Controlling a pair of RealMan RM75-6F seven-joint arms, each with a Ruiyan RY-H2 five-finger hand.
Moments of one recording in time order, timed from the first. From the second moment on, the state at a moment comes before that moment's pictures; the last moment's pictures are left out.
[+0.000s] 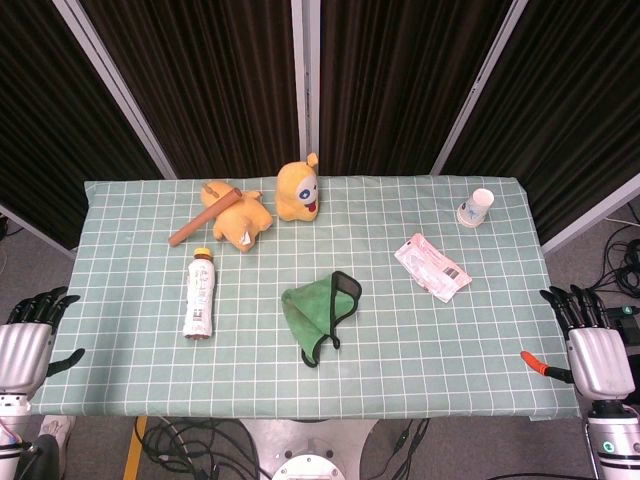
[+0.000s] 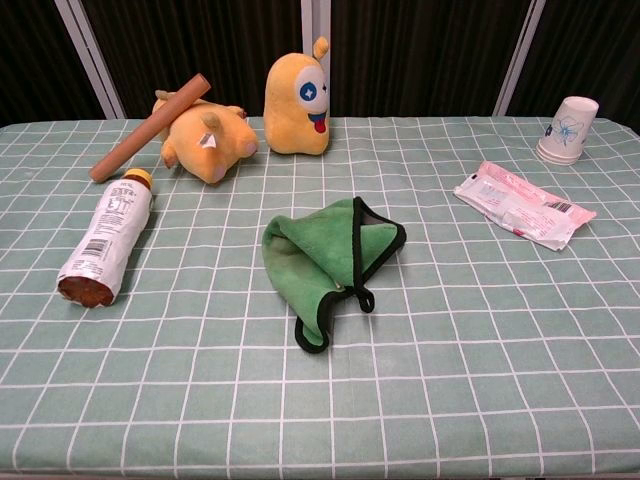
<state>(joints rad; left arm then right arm) -0.08 -1.17 -0.04 -1.57 1.49 1.52 0.13 0.08 -1.11 0.06 -1.61 -1.54 1.51 0.00</state>
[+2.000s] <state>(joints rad) -0.10 -1.15 -0.06 -1.59 1.47 1.49 0.06 0.83 -1.70 0.05 -0.99 -1.86 1.00 0.17</state>
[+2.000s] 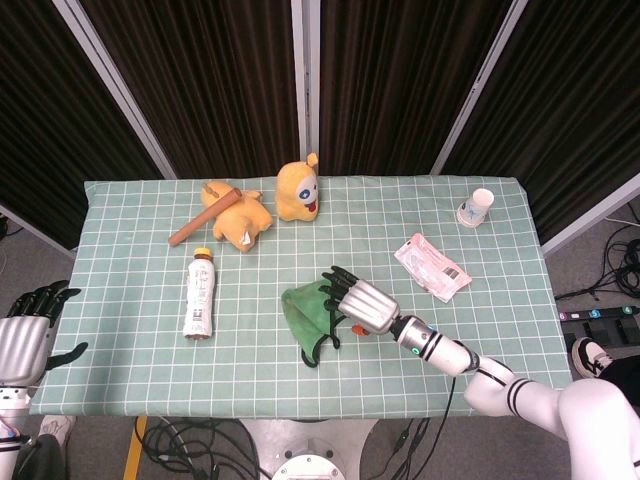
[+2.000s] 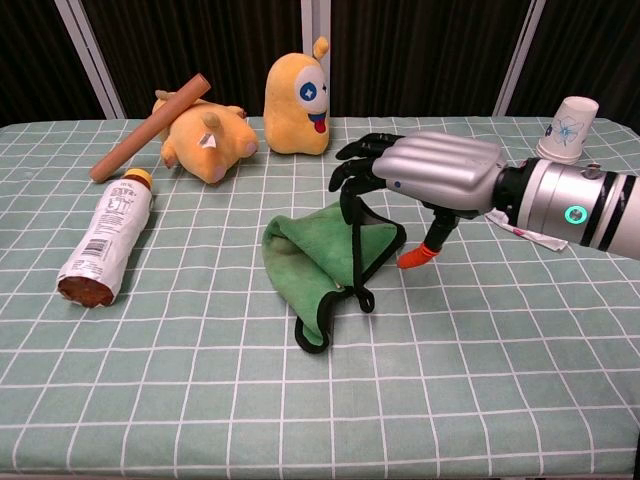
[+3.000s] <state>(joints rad) -0.10 -1.15 -0.06 -1.57 1.45 1.46 0.02 0.95 -1.99 -0.05 -0.56 -1.85 1.13 0.33</state>
